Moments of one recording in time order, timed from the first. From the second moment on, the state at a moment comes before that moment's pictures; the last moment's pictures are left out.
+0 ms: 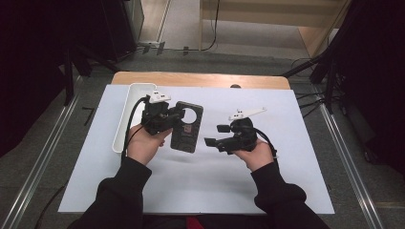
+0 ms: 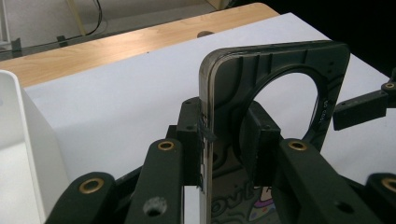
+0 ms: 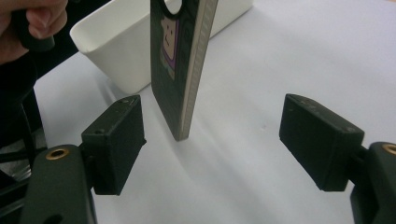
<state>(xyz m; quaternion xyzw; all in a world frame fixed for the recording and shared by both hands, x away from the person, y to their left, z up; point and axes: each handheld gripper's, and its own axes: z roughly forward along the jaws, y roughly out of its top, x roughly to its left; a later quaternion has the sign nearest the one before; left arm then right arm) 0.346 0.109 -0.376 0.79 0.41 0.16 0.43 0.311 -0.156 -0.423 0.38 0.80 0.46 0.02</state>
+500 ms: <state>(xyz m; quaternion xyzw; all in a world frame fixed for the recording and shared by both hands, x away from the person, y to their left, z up) 0.345 0.109 -0.374 0.79 0.41 0.16 0.43 0.291 -0.177 -0.431 0.38 0.80 0.47 0.03</state>
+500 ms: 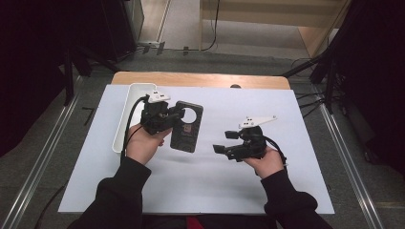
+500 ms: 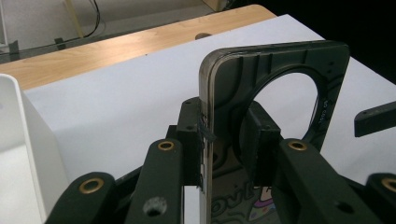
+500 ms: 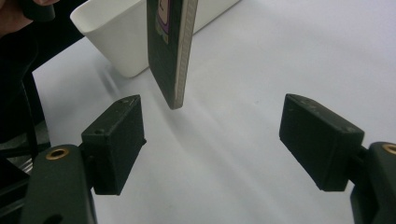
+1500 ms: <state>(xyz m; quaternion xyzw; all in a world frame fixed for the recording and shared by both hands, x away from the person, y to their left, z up) 0.347 0.116 -0.369 0.79 0.41 0.16 0.44 0.252 -0.208 -0.455 0.36 0.81 0.47 0.03</state>
